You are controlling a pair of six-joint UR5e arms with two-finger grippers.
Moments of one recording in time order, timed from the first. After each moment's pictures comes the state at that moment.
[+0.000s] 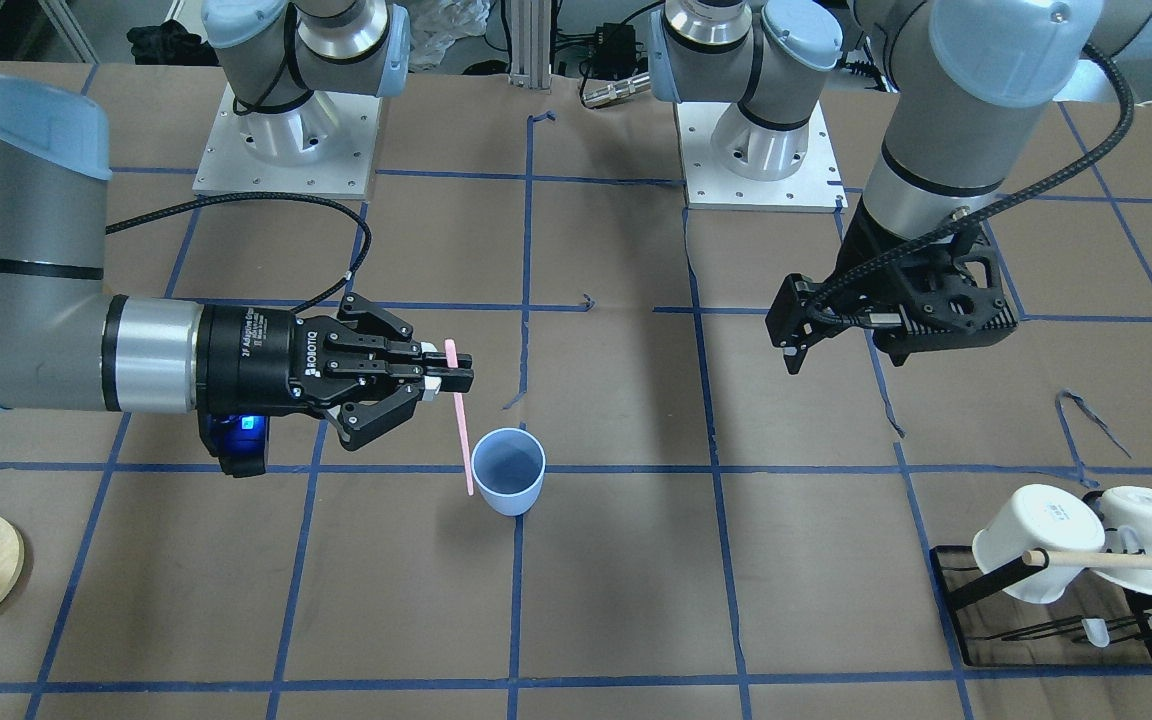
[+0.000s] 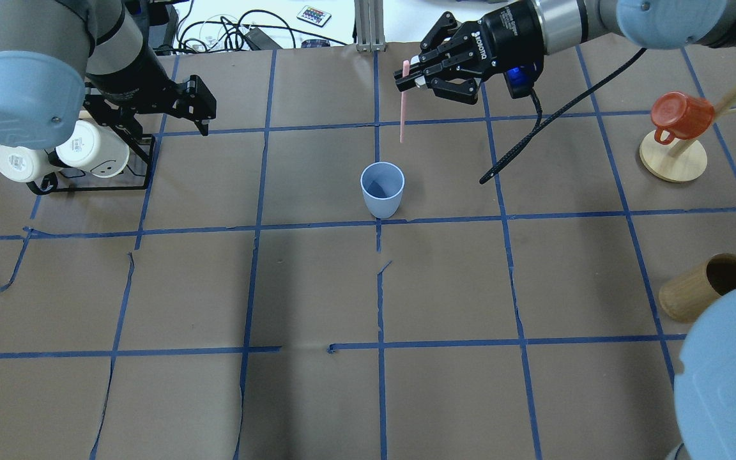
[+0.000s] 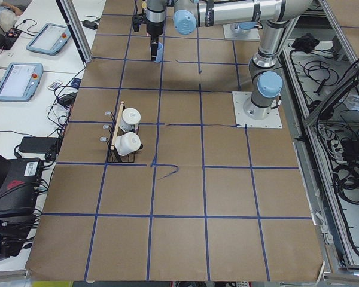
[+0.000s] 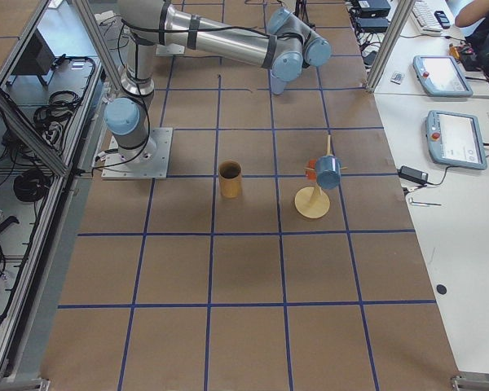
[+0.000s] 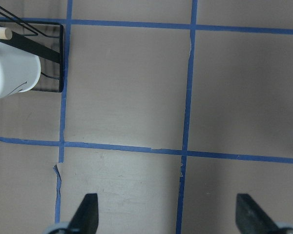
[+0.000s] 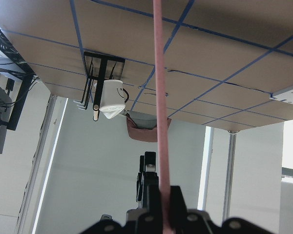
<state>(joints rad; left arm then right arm) -1.54 -1.67 -1.60 -1.33 1.64 -0.03 1.48 -1.19 1.43 -1.21 -0.38 0.79</state>
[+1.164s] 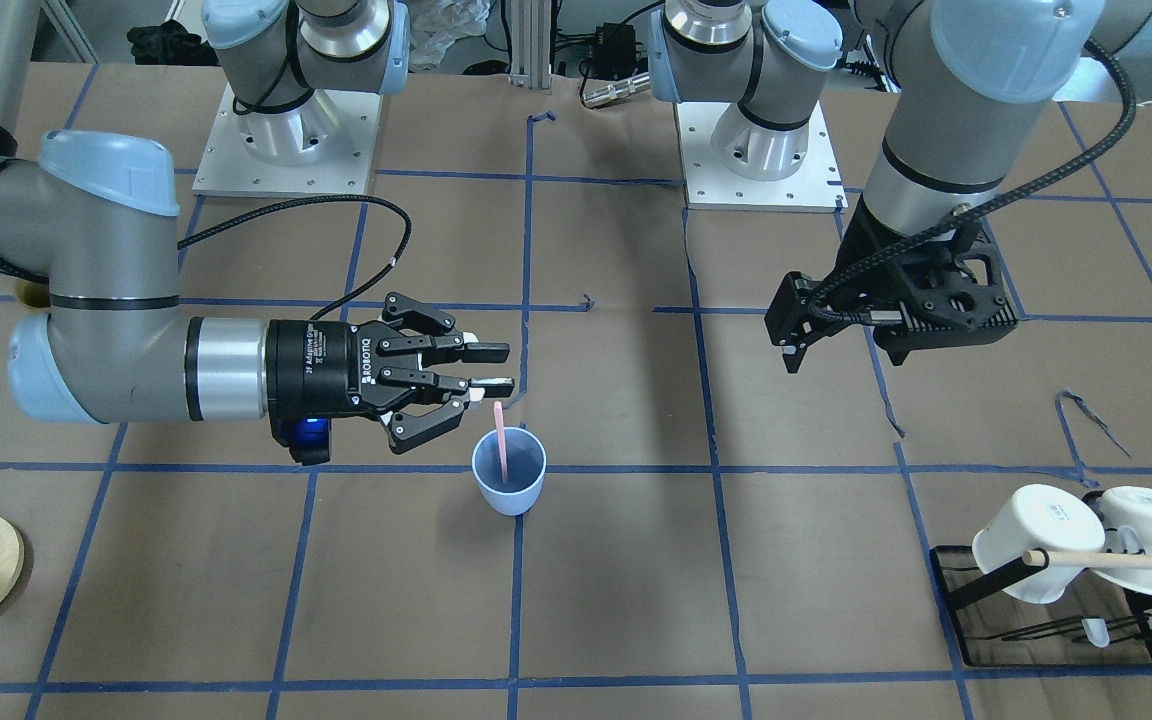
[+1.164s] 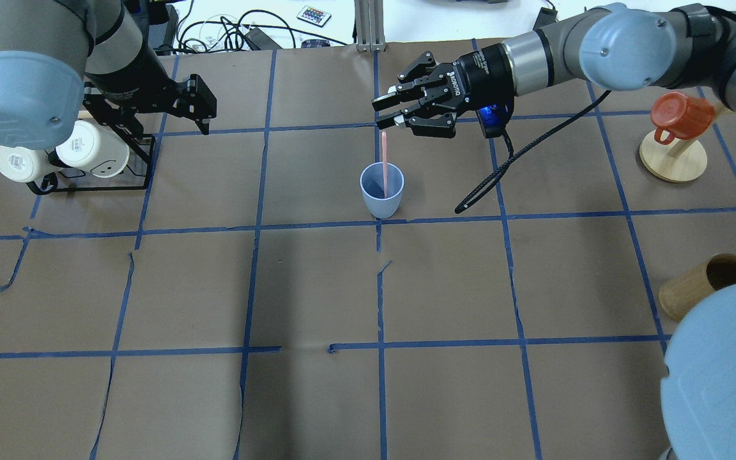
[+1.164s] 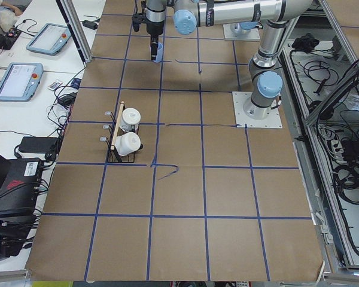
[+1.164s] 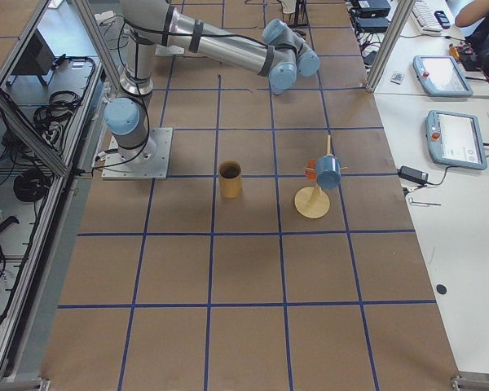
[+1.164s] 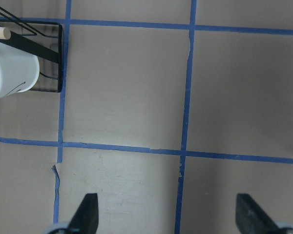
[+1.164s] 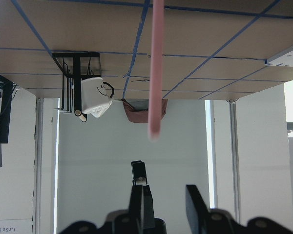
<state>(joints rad) -1.54 -1.67 -1.60 -1.32 1.63 -0.03 1.51 -1.17 1.51 -1.22 -0.32 0.84</state>
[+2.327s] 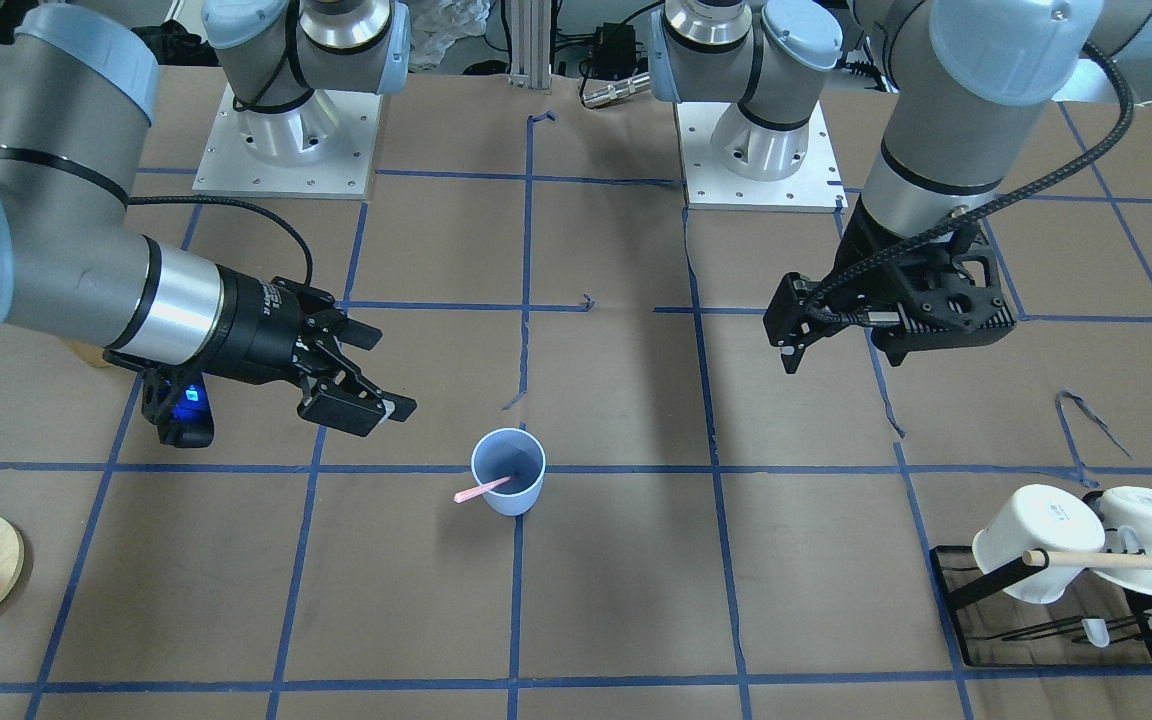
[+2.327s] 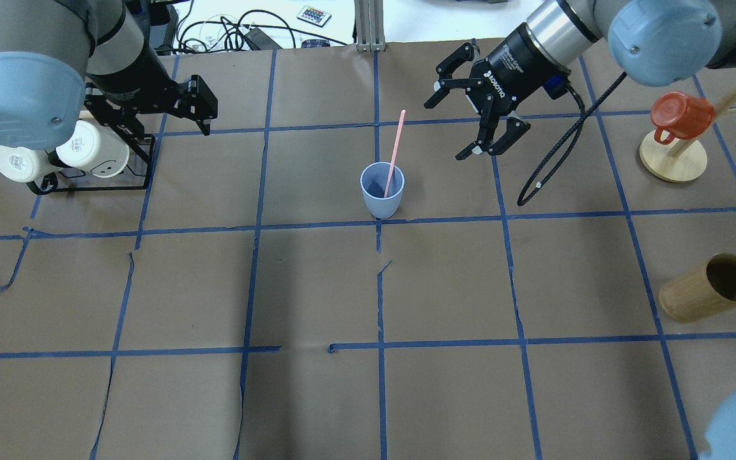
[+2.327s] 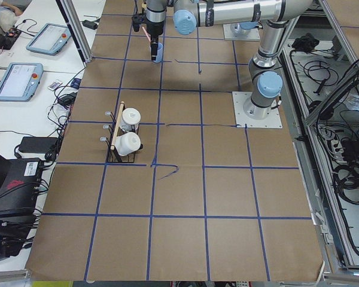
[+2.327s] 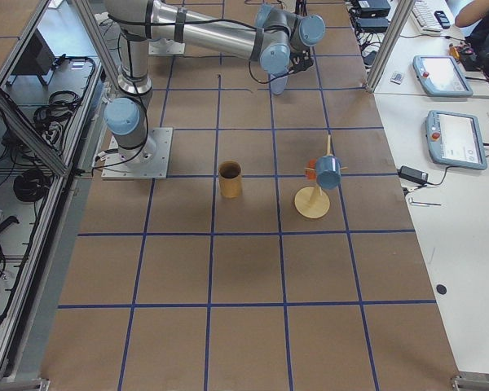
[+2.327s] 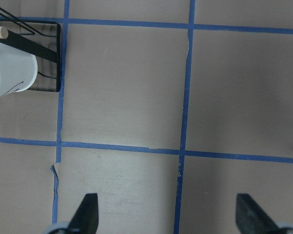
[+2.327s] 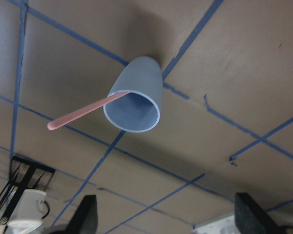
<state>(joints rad) -1.54 -1.67 -1.60 -1.32 1.63 -0.03 1.51 -1.30 1.50 -1.56 -0.98 0.84</state>
